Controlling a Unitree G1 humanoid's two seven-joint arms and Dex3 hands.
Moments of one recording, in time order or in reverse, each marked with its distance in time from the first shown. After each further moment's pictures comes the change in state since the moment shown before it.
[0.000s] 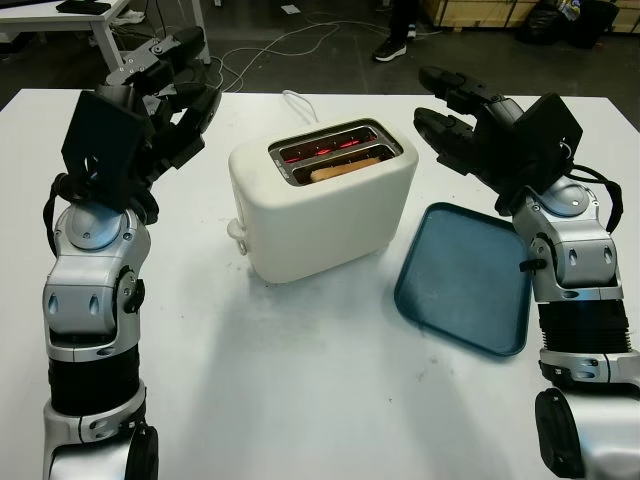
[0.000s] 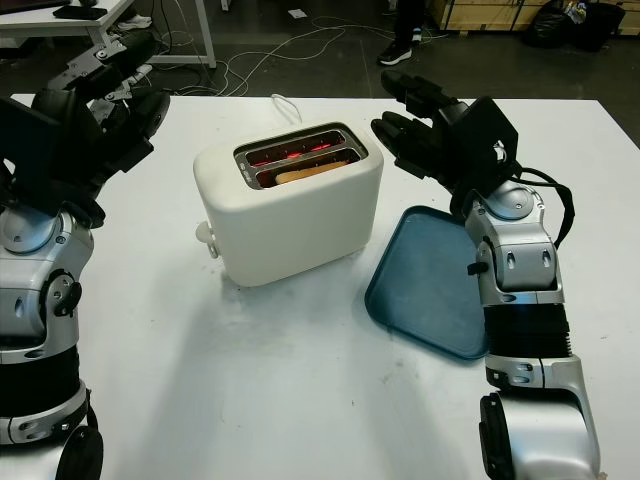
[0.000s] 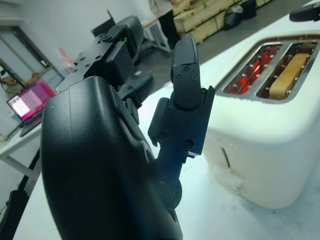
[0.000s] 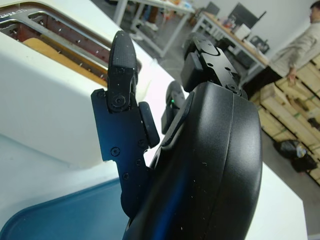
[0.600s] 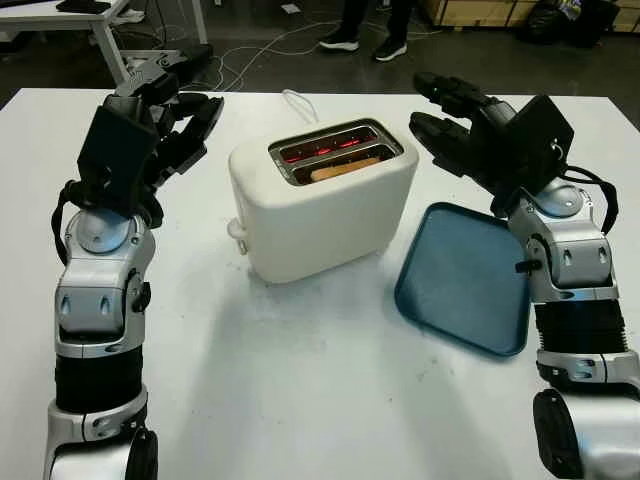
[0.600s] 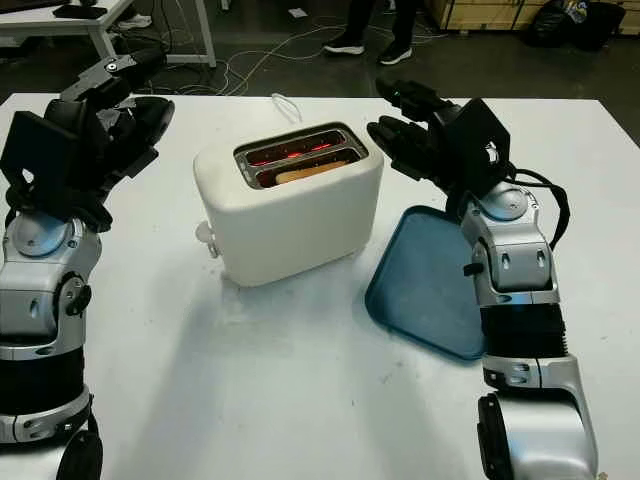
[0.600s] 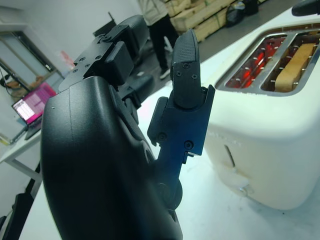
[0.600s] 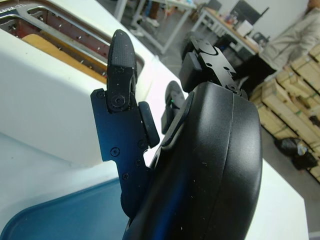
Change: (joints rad) left arm 0.009 0.000 -0.021 0.068 0.033 -0.108 -0.006; right arm 0.000 0.006 0.011 0.001 -0.007 0.013 -0.011
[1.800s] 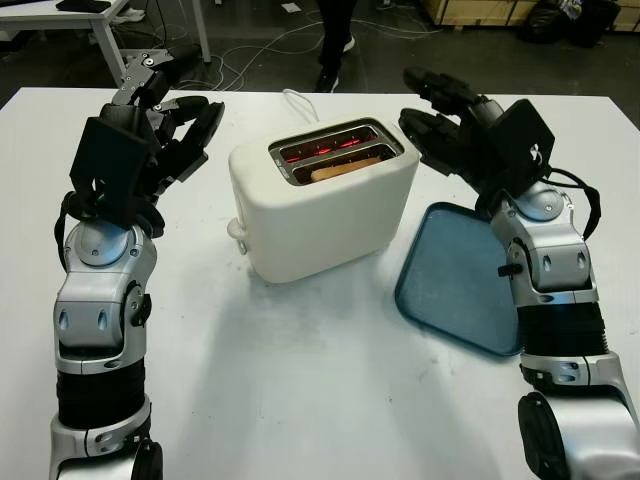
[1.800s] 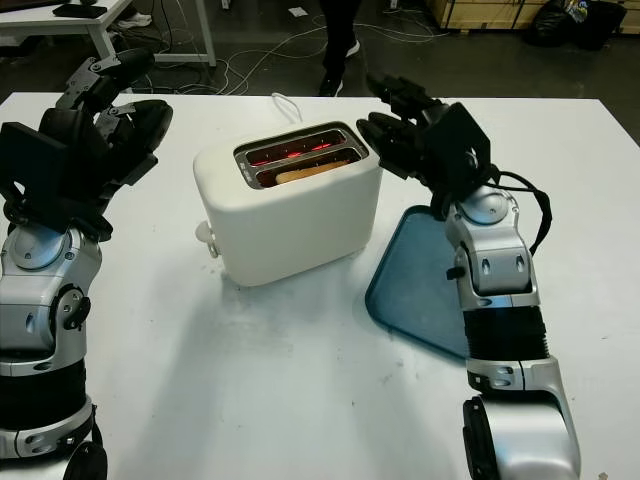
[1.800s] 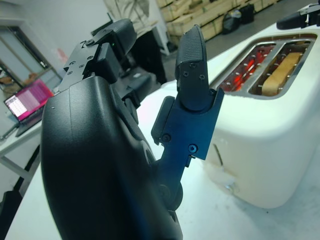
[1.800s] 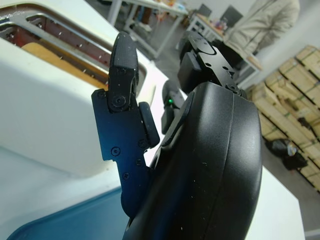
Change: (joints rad) left arm 0.037 -0.030 0.016 -0.083 -0.040 0.050 0.007; right arm 0.021 0.057 0.017 -0.022 -0.053 -0.046 -0.049
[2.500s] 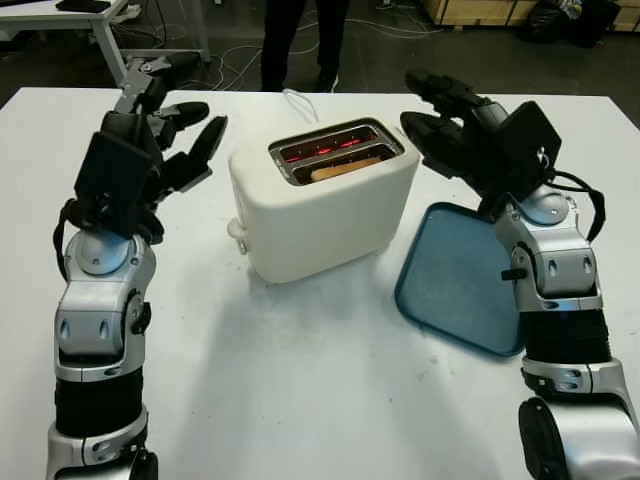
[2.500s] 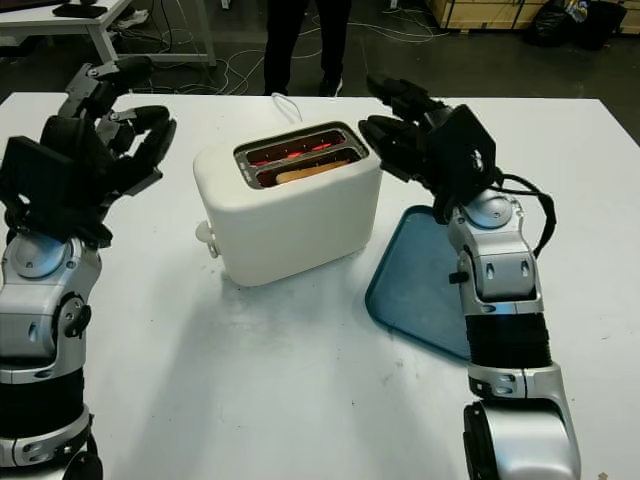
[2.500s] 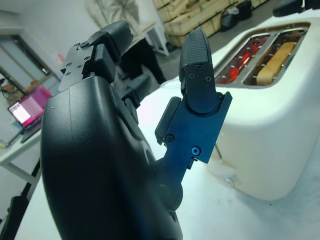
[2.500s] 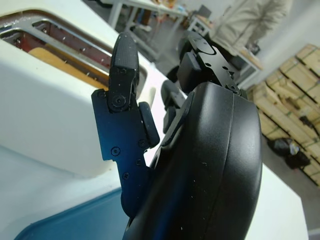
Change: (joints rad) left arm 0.043 0.011 -0.030 -0.007 0.035 -0.055 -0.018; right arm 0.011 0.011 -0.022 -0.075 0.021 0.076 -0.021
